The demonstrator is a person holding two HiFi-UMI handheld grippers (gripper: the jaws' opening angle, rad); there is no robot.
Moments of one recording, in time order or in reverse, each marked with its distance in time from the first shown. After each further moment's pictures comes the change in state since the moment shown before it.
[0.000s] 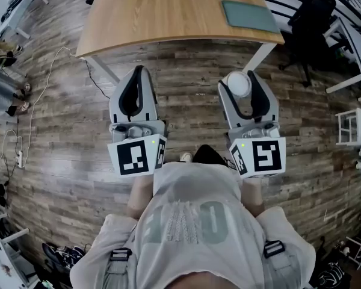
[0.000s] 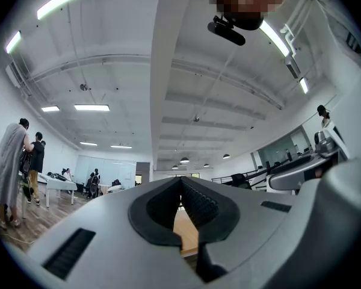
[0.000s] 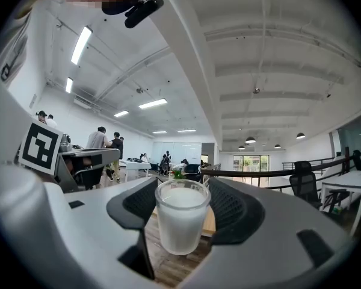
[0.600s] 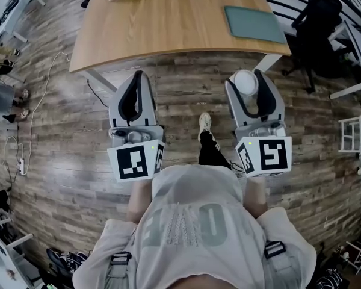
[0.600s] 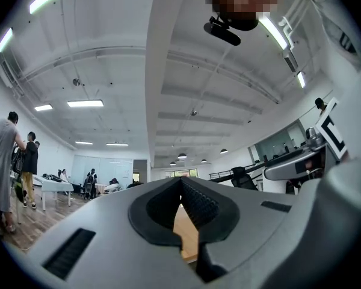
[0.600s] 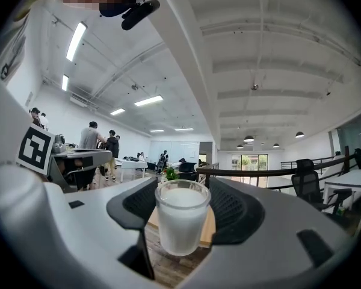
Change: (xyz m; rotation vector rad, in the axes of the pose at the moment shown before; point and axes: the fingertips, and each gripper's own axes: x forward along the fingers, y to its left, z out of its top) left arm 0.097 0.009 -0.055 0.032 0.043 -0.026; right arm 0.094 -0.071 -0.031 0.008 0.011 -0.014
